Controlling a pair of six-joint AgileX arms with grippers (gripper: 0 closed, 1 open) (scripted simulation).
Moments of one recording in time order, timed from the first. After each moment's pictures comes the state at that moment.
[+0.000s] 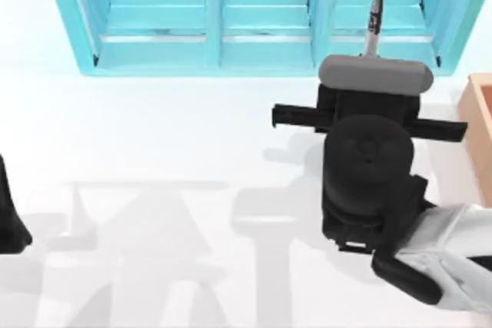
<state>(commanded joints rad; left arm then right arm) 0.00 0.00 0.00 0.00 0.00 0.00 0.91 1.70 0.70 0.91 1.12 0.03</state>
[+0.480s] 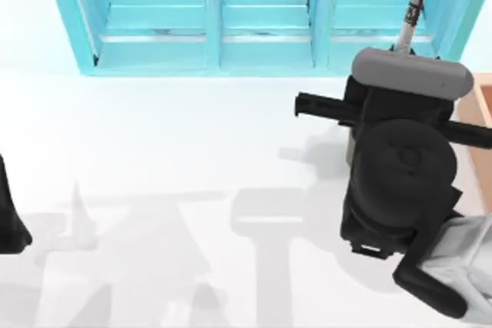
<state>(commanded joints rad) 0.00 0.00 0.00 0.00 0.00 0.00 0.92 1.62 0.64 1.01 1.19 -0.02</state>
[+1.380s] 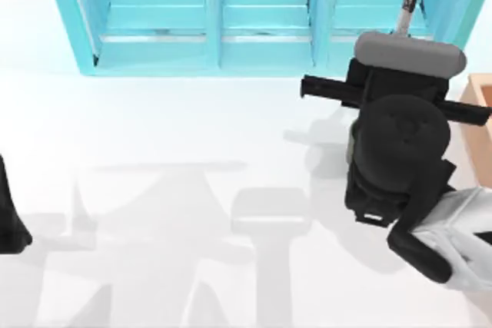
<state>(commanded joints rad) 0.00 0.00 0.00 0.00 0.00 0.00 0.79 1.74 0.69 1.08 1.07 -0.02</state>
